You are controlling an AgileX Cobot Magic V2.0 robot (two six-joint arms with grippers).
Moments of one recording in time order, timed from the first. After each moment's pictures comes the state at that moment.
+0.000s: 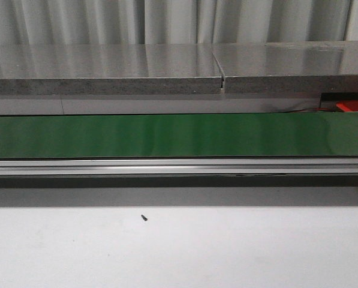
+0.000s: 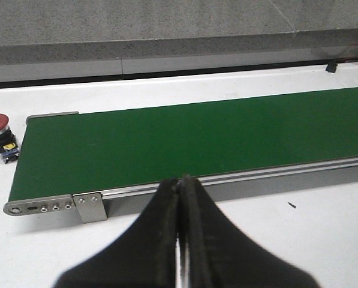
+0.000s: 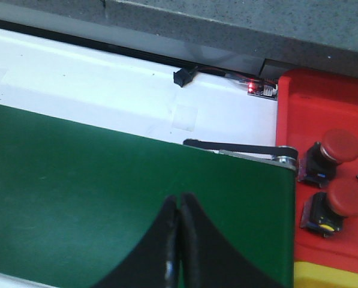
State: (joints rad) left arm -0.09 0.39 -0.73 -0.20 0.85 0.12; right arm -0.05 1.16 -0.80 0.43 0.30 -0.53
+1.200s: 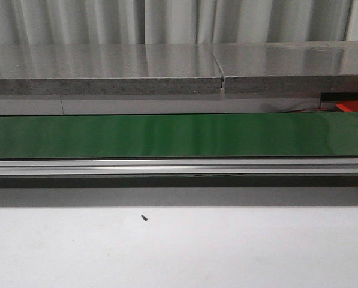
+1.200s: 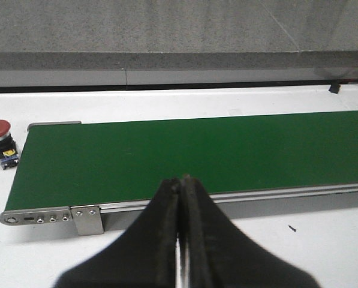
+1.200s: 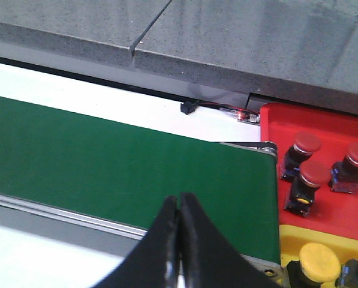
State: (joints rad) left arm -0.09 0.45 -0.73 -0.19 0.77 0.05; right arm -0.05 0.55 -0.46 0.44 0.34 -0.53
